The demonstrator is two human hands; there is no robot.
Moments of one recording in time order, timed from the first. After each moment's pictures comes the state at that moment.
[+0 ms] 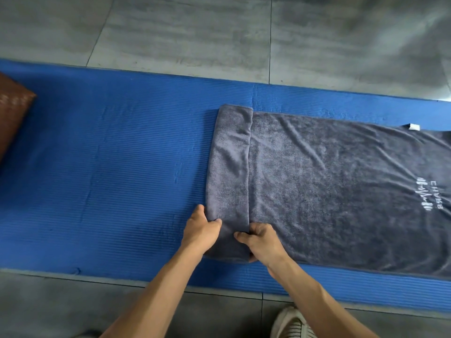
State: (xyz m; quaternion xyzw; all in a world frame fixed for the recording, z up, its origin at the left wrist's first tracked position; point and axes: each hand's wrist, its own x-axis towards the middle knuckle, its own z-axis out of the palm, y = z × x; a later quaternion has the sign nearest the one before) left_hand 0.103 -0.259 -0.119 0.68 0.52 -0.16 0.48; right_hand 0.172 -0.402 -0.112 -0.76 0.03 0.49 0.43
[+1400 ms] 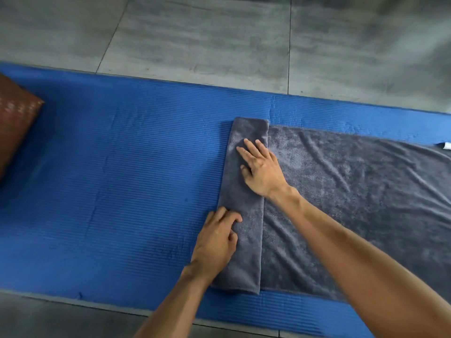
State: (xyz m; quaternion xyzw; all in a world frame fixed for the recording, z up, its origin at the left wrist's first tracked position) left_hand 0.117 -0.238 -0.142 0.91 0.24 -0.03 0.34; right_hand 0.323 -0.273 -0.152 -0.87 -0.45 0.16 0.12
